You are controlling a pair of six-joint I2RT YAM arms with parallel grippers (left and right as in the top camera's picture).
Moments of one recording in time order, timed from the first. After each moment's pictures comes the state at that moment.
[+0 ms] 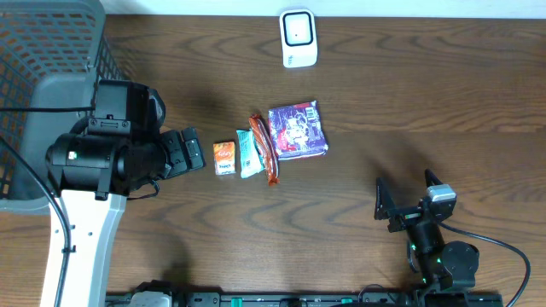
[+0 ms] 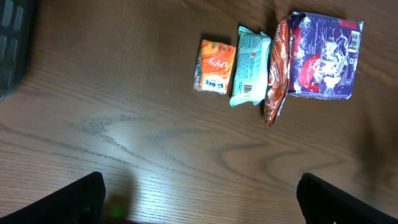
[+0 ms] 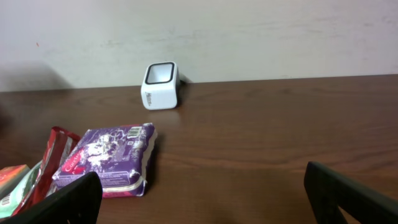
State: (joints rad) left arm -0.09 1.25 1.42 -1.37 0.13 -0.40; right arm 0.02 0.01 0.01 -0.06 -0.19 0.11
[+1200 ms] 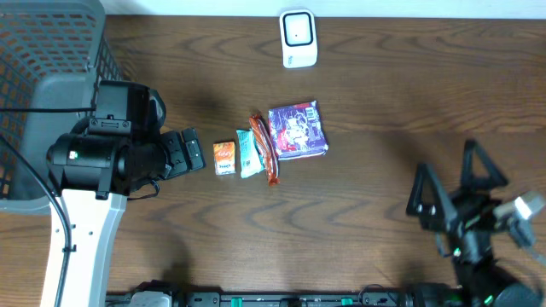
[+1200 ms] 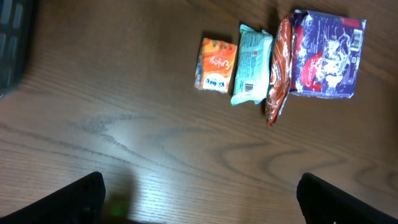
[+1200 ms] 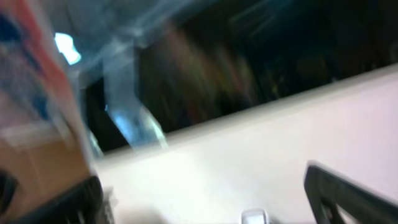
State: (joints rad) left arm -0.09 1.25 1.41 -1.37 0.13 -0.40; right arm 0.02 0.29 0.47 0.27 -0.28 0.51
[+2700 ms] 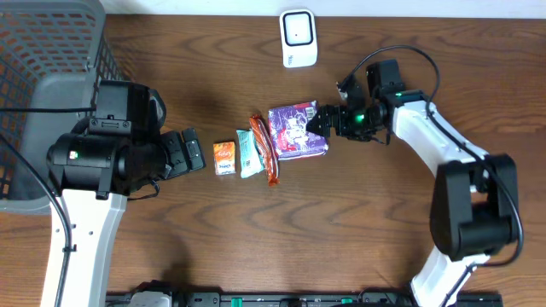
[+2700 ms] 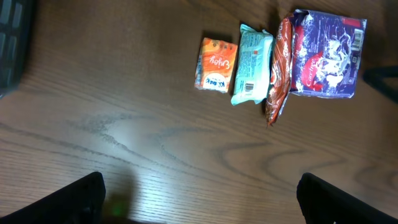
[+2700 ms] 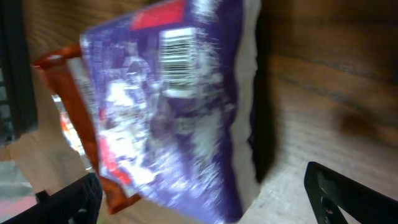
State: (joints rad) left arm -0.09 1.25 1.41 -1.37 0.13 -0.40; right arm 0.18 1.96 1.30 -0.59 -0.64 0.20
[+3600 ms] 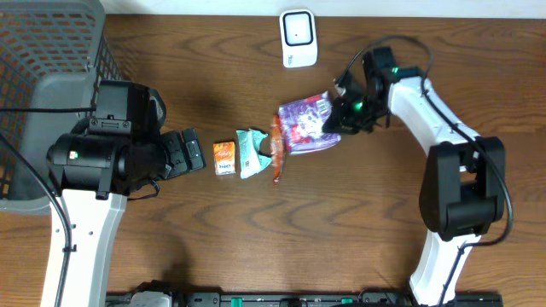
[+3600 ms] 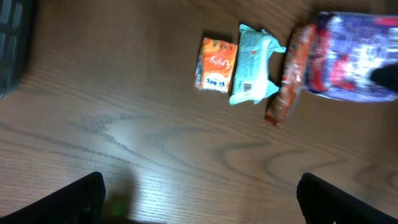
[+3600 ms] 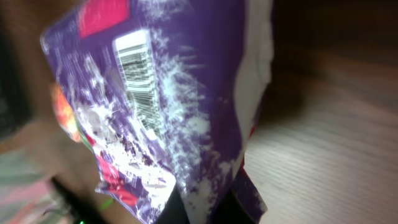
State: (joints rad) left arm -0.09 1.25 1.41 -1.37 0.13 -0.40; right arm 0.18 2.06 1.59 -0.97 -0.55 0.16
